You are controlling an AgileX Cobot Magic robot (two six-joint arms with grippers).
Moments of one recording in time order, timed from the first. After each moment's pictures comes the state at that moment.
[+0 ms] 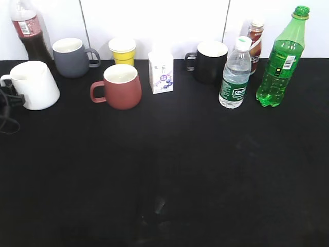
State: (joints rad) left arm 0.17 2.27 -0.91 0.11 -1.04 -0.04; right arm 0.02 -0.01 -0.50 -0.02 1.05 0.05
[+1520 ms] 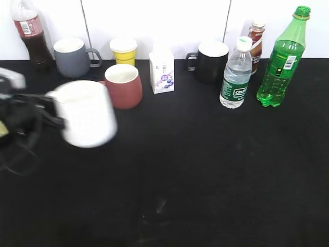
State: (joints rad) left arm -0.10 1.93 -0.50 0.47 -1.16 -0.18; right arm 0.02 0.09 -0.52 -0.01 0.85 0.05
